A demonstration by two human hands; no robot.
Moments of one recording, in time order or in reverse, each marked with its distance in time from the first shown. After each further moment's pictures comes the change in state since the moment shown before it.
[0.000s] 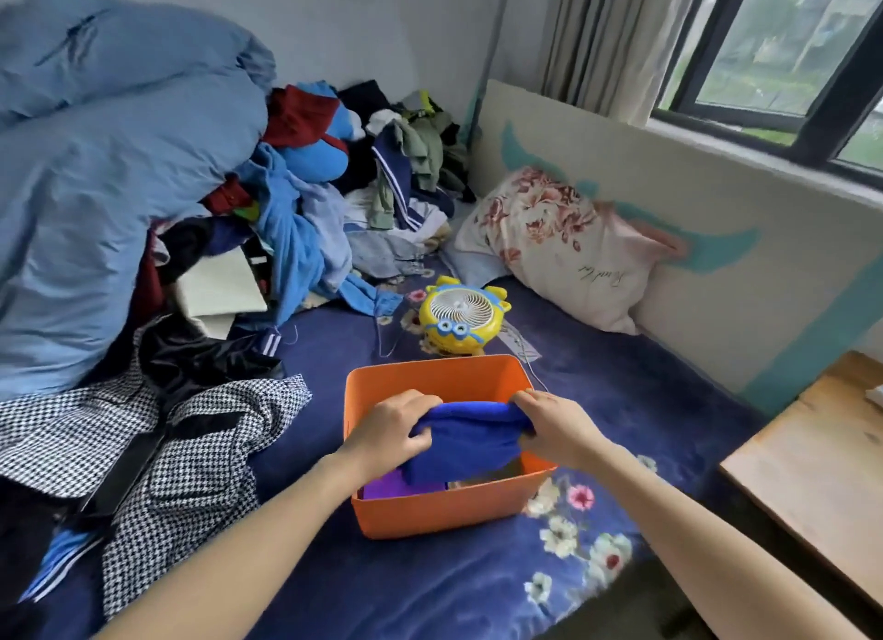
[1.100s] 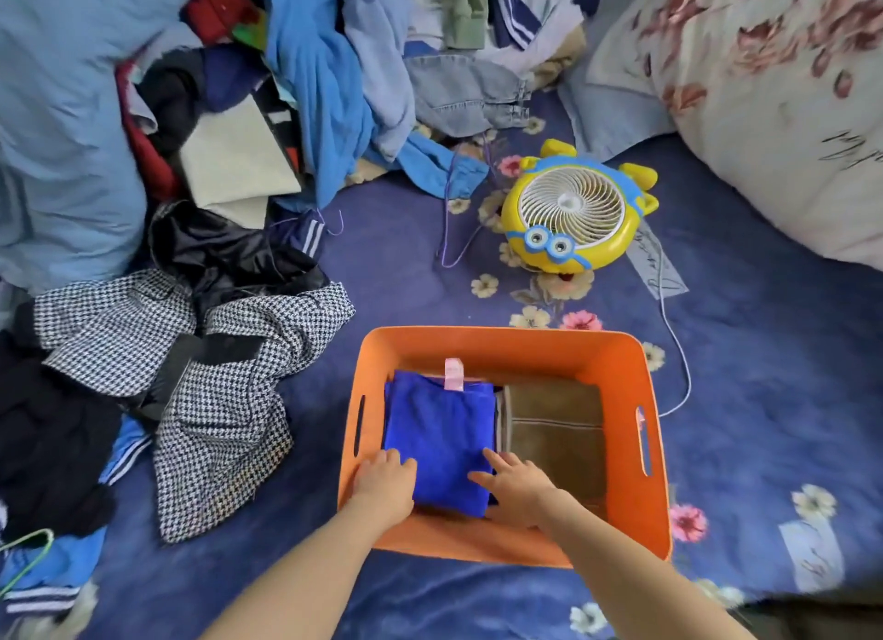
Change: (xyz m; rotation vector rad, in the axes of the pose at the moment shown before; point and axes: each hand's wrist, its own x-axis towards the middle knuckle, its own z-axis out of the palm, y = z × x) left_hand 0.009 -0.142 0.143 0.501 -1.010 -0.821; right_hand 0.150 0.023 0.249 0.042 -0.904 -0.408
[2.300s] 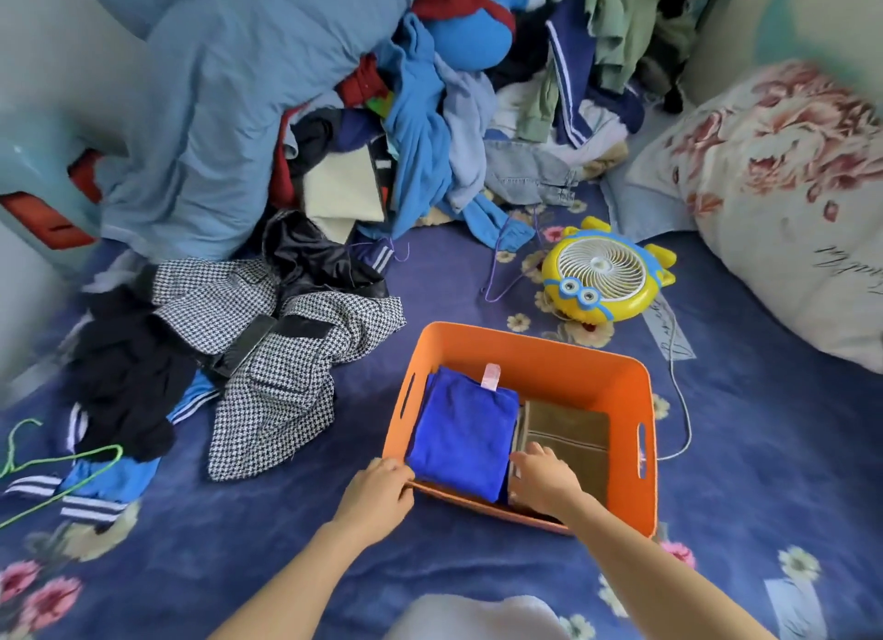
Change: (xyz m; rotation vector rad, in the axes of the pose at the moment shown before) left_hand -0.113 -0.014 0.045 -0.500 0.449 -0.043; right_hand -0.064 -0.036 -0.015 0.151 0.235 0.257
